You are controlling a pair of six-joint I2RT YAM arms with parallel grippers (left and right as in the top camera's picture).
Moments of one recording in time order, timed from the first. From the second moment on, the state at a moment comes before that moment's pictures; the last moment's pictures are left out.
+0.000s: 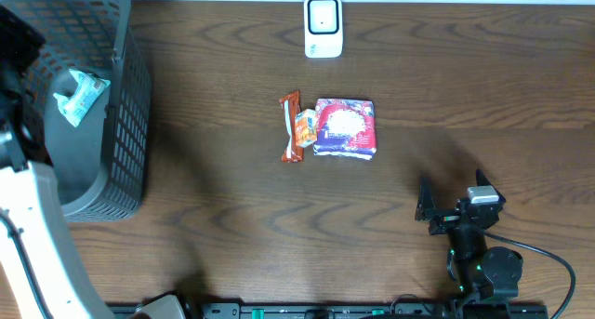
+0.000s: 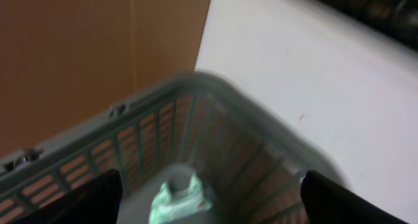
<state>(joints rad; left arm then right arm) 0.43 1.38 1.60 -0.60 -0.17 -0.34 0.01 0.01 0.01 -0.07 -0.10 -0.01</state>
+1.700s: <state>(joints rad) 0.47 2.17 1.60 -0.38 -0.07 0.38 0.01 0.01 0.01 -0.07 -0.10 -0.01</state>
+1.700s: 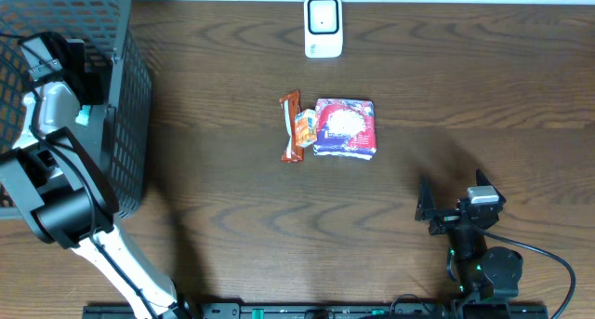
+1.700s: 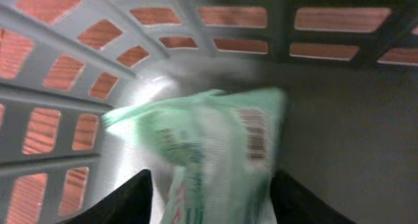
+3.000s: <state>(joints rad) 0.26 1.23 1.56 -0.51 0.18 -0.51 0.01 0.01 0.01 -0.07 -0.10 -0.01</state>
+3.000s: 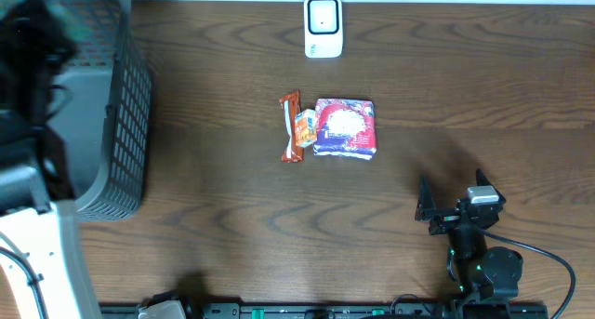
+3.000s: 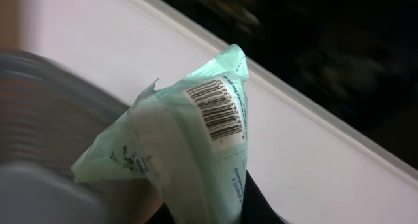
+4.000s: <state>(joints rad) -0.31 1.62 1.56 -0.78 0.11 -0.24 0.01 0.01 0.01 -0.07 -0.10 -0.01</state>
